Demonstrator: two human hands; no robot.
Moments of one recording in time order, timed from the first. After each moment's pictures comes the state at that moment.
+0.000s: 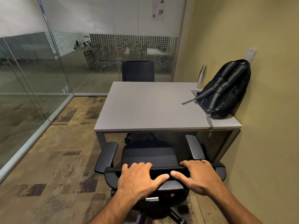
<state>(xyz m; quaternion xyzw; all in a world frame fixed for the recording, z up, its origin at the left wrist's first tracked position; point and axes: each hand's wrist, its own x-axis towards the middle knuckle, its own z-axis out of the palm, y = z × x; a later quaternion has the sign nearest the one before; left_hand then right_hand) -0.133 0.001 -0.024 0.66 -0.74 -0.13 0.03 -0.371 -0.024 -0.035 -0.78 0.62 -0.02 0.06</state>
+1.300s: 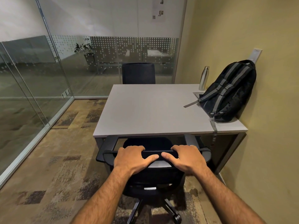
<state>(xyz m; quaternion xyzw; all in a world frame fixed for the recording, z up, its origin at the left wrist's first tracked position) -0.102 -0.112 -0.027 0.67 -0.74 -0.09 0.07 -0.336 -0.129 -0.029 -0.79 0.61 -0.06 0.06</state>
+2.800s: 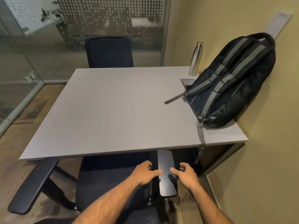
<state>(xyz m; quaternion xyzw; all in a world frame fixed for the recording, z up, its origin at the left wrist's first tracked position) -0.340 -0.395 -0.192 0.64 -0.57 -0.51 0.05 -0.553 -0.377 -0.214 -0.40 0.76 -0.21 0.48</state>
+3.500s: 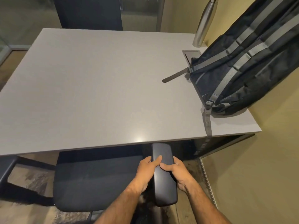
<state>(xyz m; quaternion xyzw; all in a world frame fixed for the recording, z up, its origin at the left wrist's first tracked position) -0.395 -0.440 -0.302 0.61 -0.26 -0.70 0.28 -0.545 -0.432 -0.296 -0.25 0.62 -0.32 0.67</state>
